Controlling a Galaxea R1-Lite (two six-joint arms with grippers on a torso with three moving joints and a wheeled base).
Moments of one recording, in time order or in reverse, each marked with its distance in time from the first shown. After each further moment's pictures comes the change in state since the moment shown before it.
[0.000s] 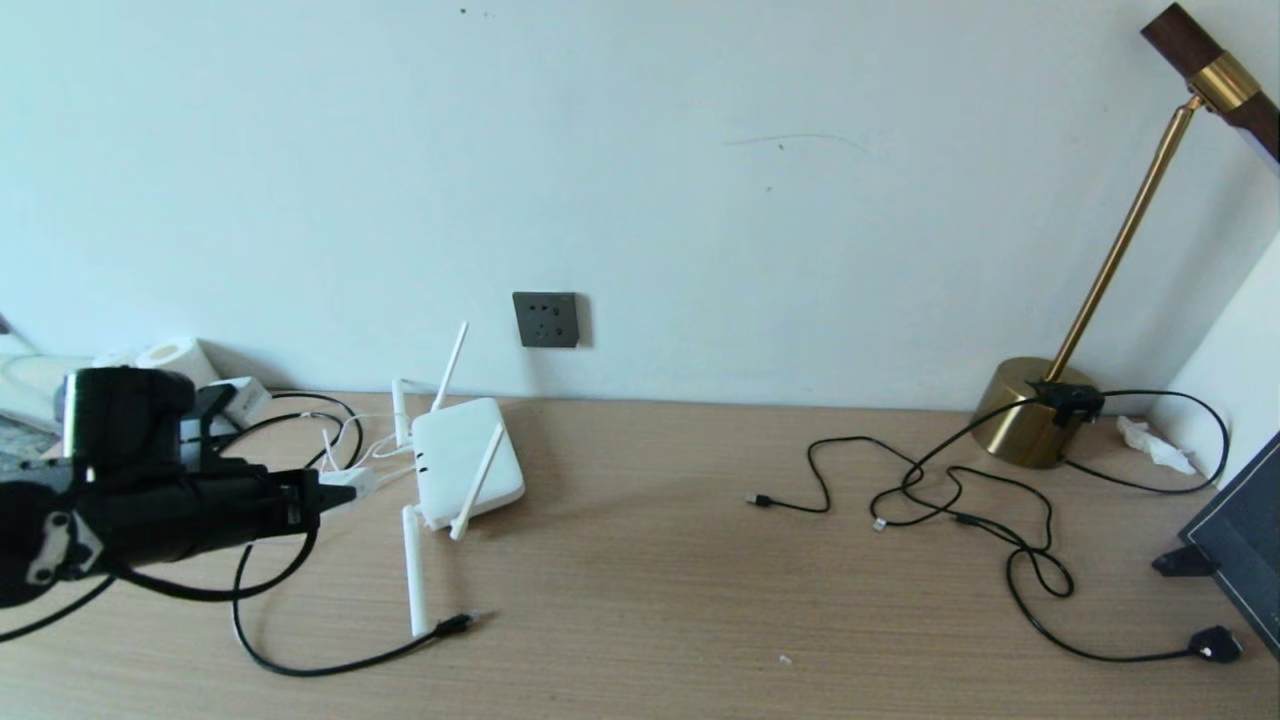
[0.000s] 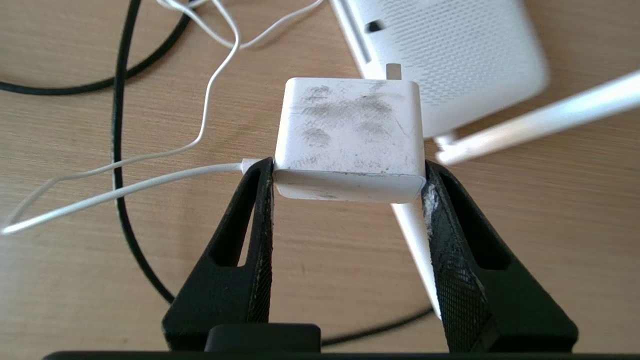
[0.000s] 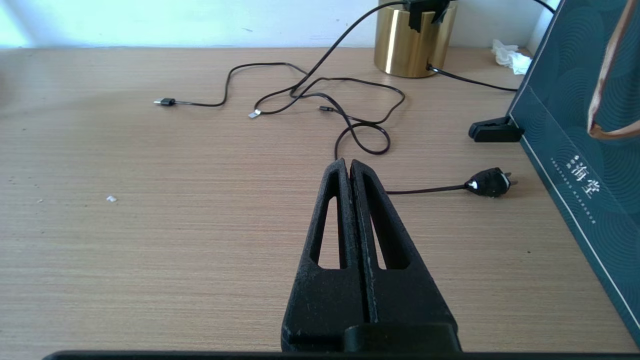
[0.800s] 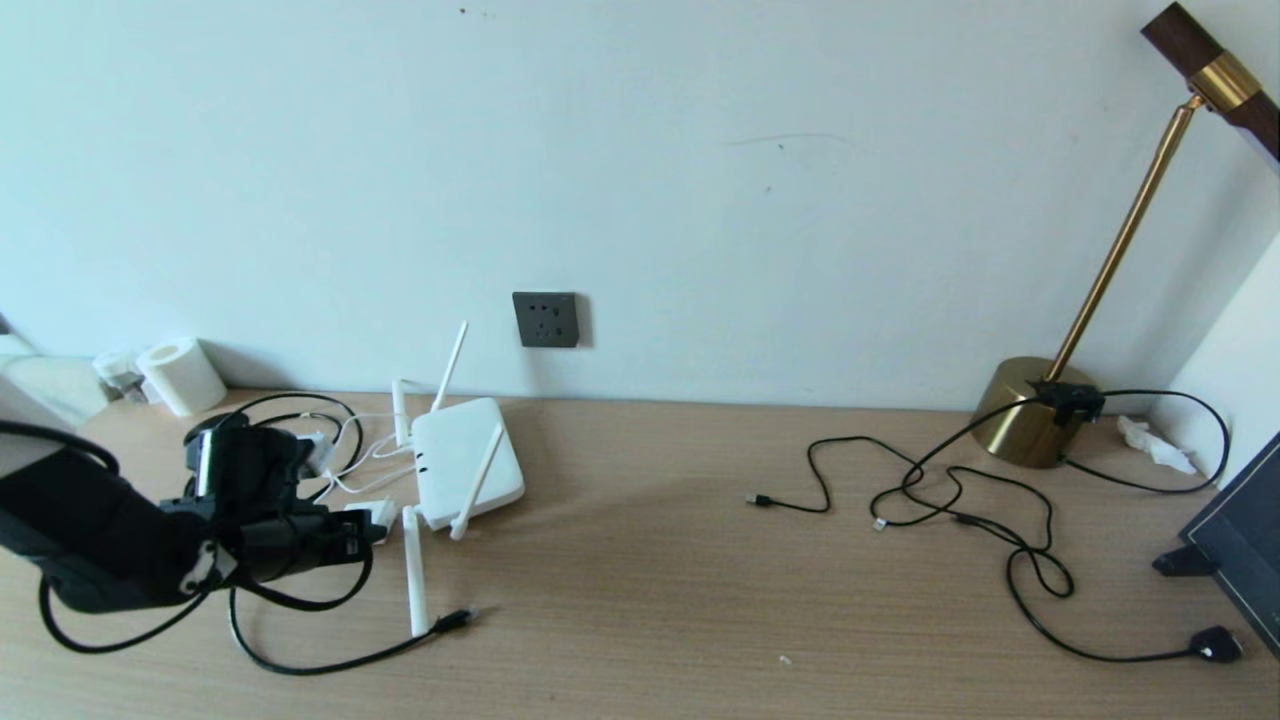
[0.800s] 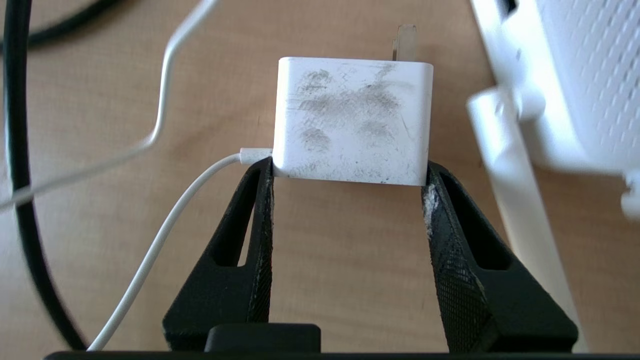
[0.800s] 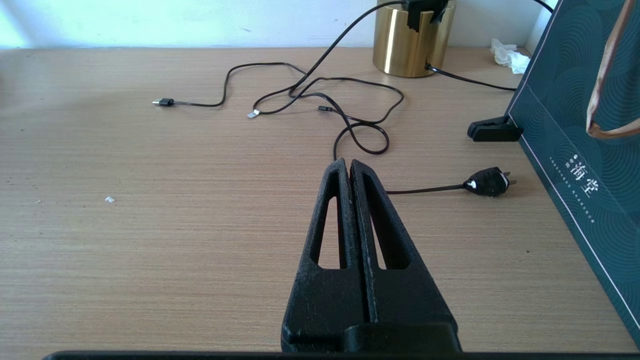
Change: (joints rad) left arm -0.024 0.347 -0.012 -0.238 0.115 0.022; right arm 0.000 0.000 0.000 0.000 0.000 0.000
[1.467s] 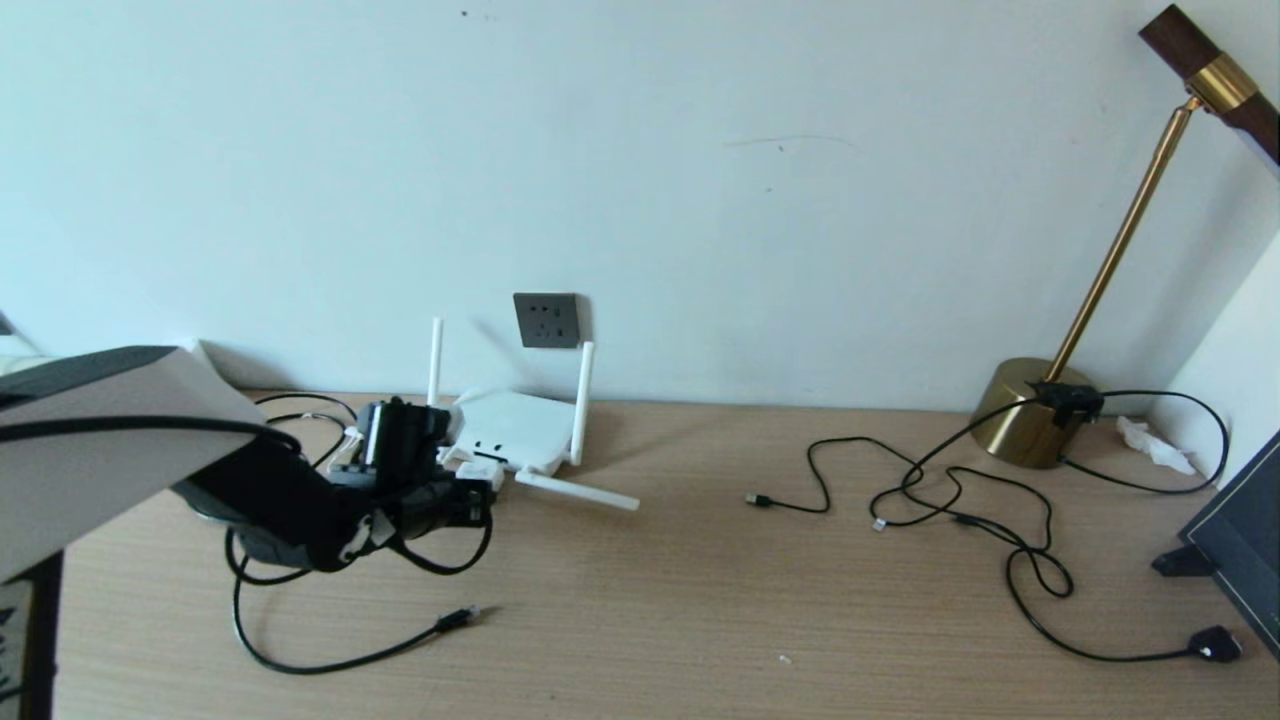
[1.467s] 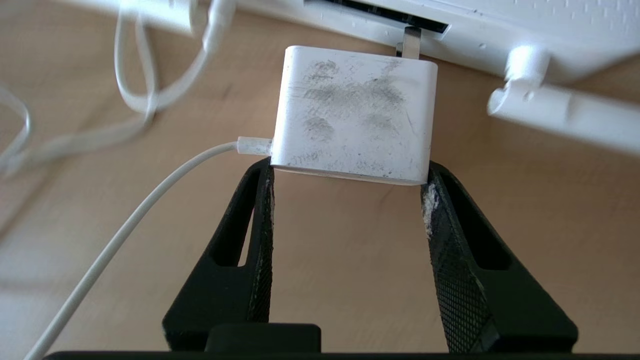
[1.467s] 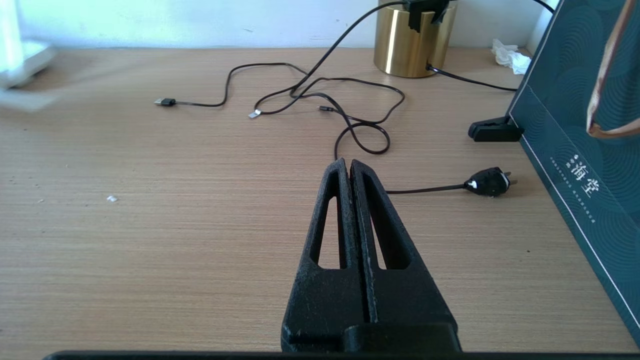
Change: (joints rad) left arm -0.309 0.150 -0.250 0.003 0.139 -0.041; right arm 0.000 0.000 0.000 0.000 0.000 0.000
